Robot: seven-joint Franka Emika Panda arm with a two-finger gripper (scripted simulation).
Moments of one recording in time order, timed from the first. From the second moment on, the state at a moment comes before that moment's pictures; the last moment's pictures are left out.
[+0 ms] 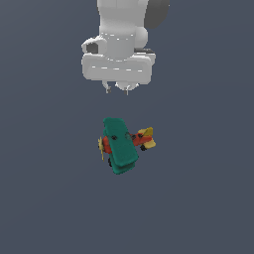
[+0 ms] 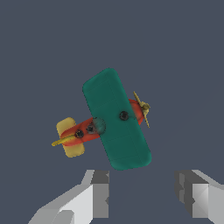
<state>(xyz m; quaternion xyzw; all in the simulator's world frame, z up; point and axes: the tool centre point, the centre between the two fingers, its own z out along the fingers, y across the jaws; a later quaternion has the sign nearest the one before) -0.058 -0.032 0.345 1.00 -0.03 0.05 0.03</state>
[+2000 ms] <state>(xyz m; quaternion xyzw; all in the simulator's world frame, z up) -0.063 -0.182 0.505 0.93 -0.14 0.34 0.06</state>
